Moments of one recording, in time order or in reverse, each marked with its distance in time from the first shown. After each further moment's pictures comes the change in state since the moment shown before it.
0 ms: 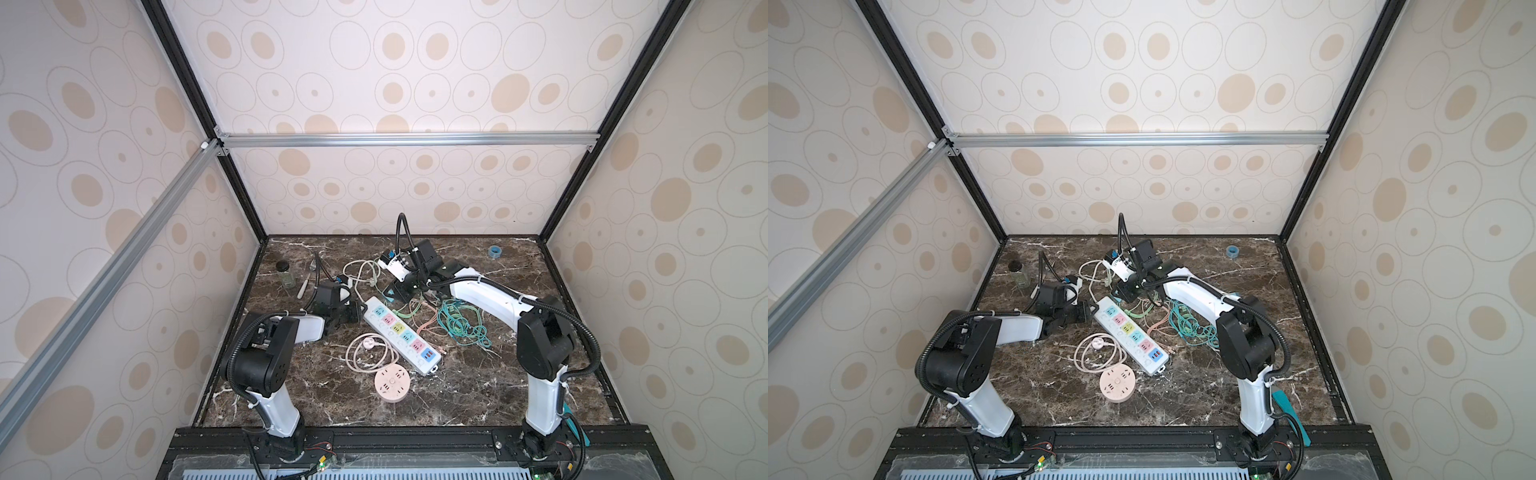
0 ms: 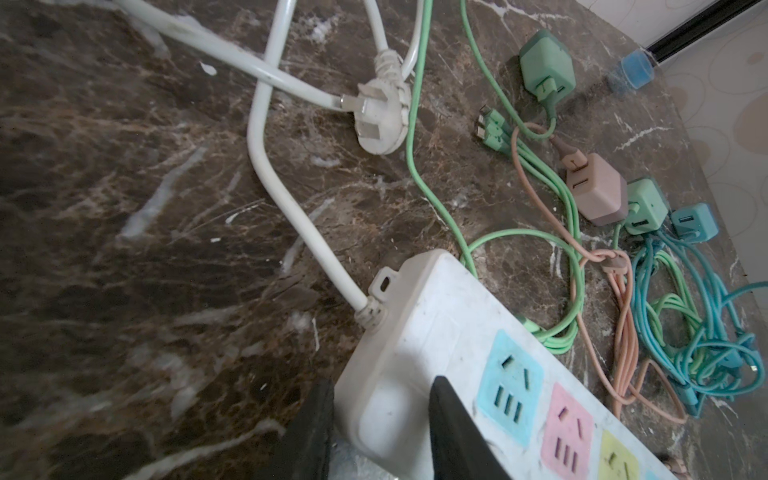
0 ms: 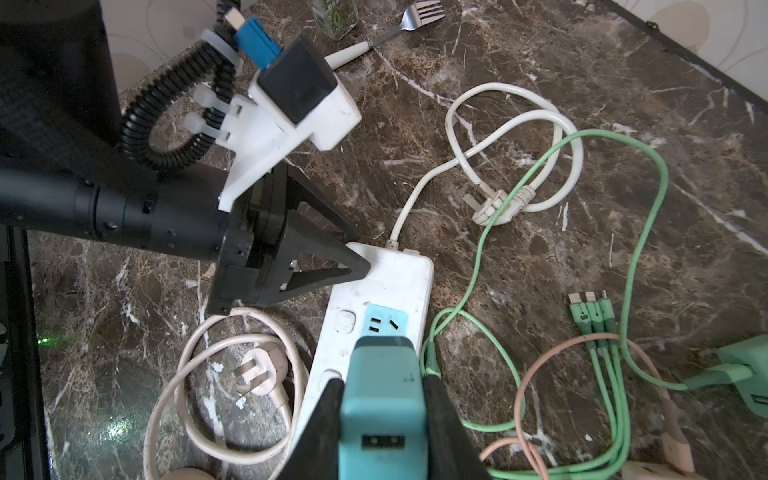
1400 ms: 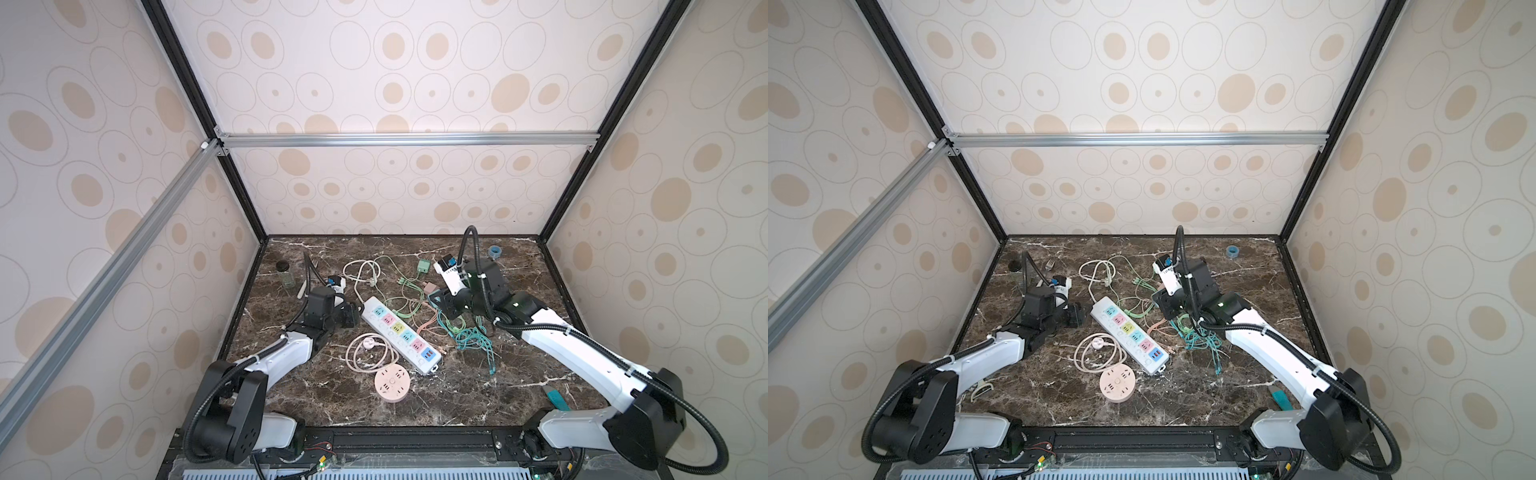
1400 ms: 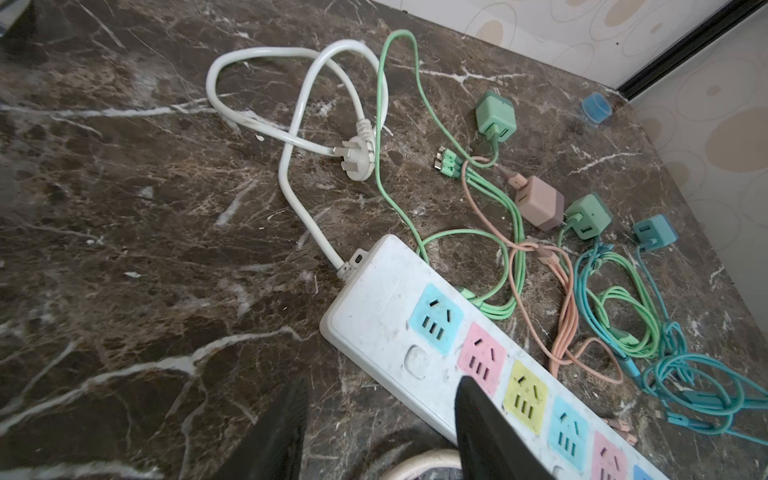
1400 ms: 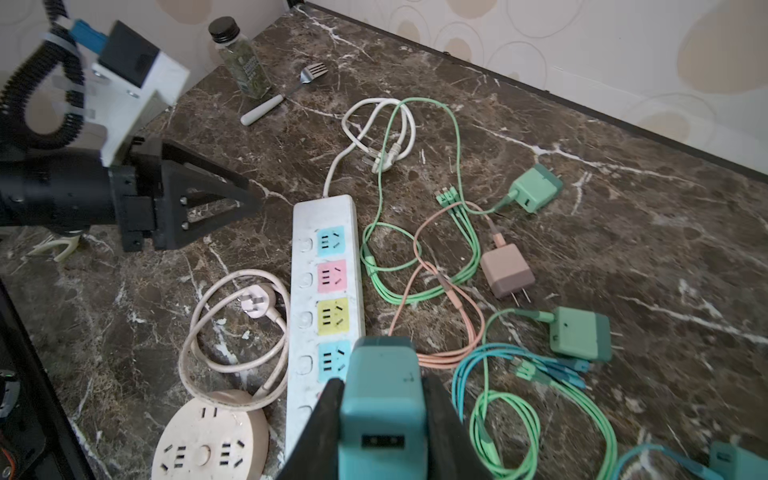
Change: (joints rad) left arm -0.045 -0.335 -0.108 -0.133 -0.138 -0.001; right arm -0.067 -0.615 -0.503 0.074 0.190 0.186
